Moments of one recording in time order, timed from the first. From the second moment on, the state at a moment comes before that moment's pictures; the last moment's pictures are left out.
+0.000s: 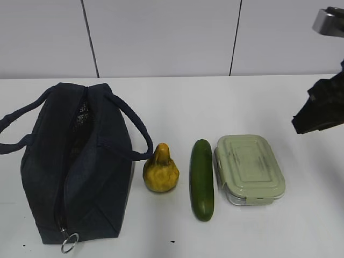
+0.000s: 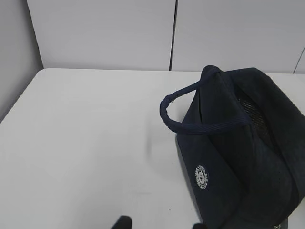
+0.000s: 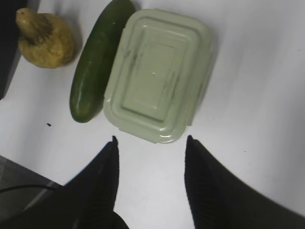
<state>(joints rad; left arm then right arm) 0.02 -0.02 -0.53 -0.08 1.11 0.09 0.06 1.34 -1.06 0.37 1.01 -0.37</state>
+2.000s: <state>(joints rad) 0.02 -0.02 -0.53 -0.08 1.11 0.09 -0.22 1.64 -0.96 0.82 1.06 -0.82</state>
